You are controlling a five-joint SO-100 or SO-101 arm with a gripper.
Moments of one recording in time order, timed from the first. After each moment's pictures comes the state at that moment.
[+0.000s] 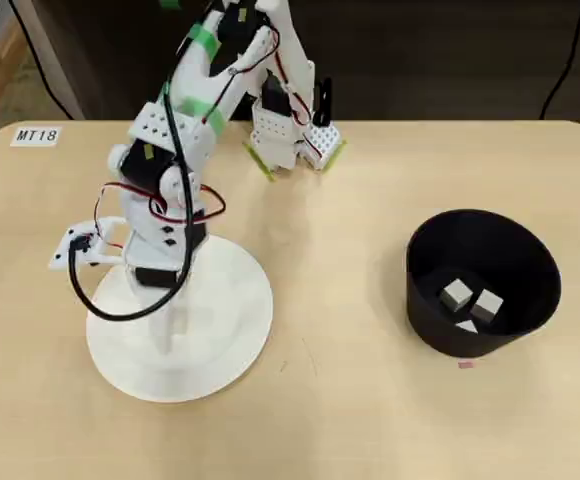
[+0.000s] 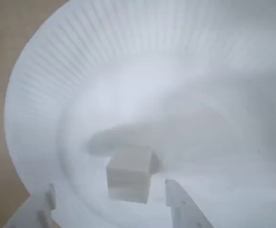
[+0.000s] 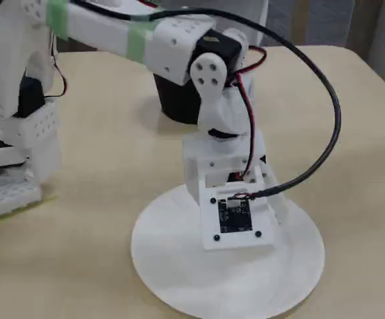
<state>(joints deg) 26.7 69.9 79.4 70.8 -26.3</state>
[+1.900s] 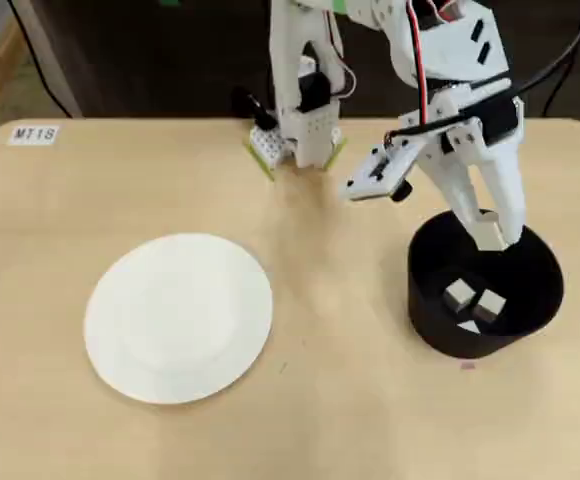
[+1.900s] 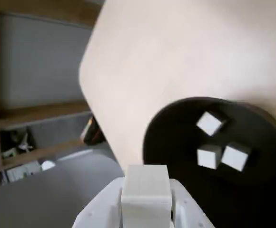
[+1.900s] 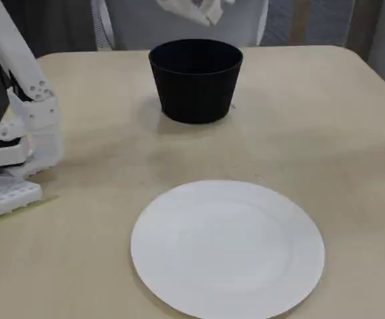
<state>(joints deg) -33.2 106.3 96.4 56.9 -12.1</state>
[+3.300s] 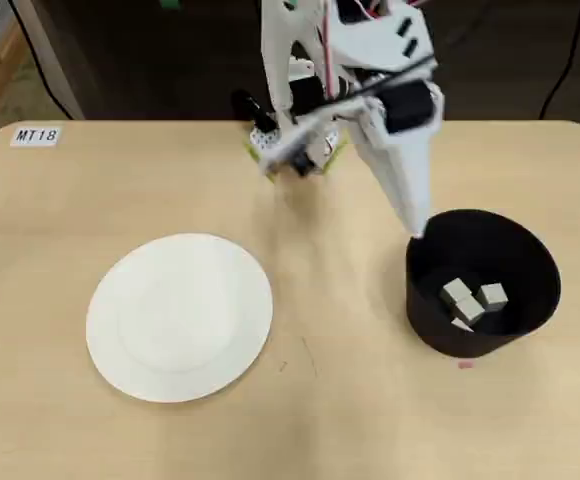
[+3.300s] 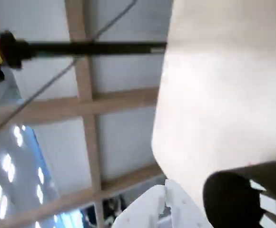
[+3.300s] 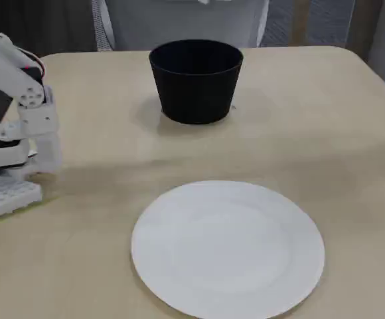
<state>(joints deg) -11.5 133.7 105.0 54.1 -4.0</state>
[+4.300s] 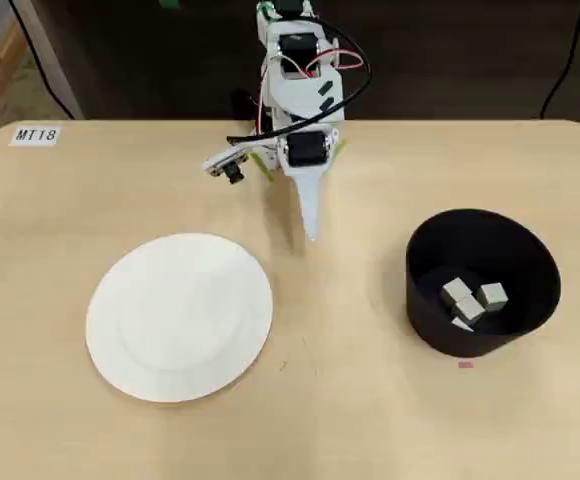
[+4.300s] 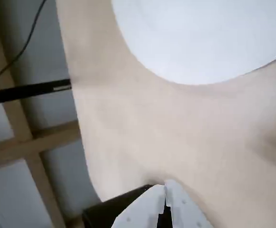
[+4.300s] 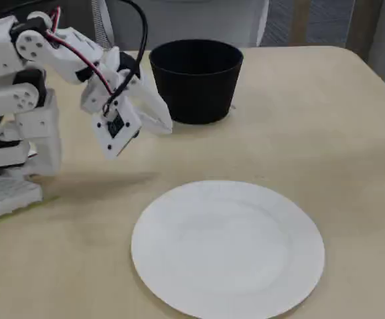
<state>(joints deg) -4.9 185.8 169.3 54.7 -1.7</state>
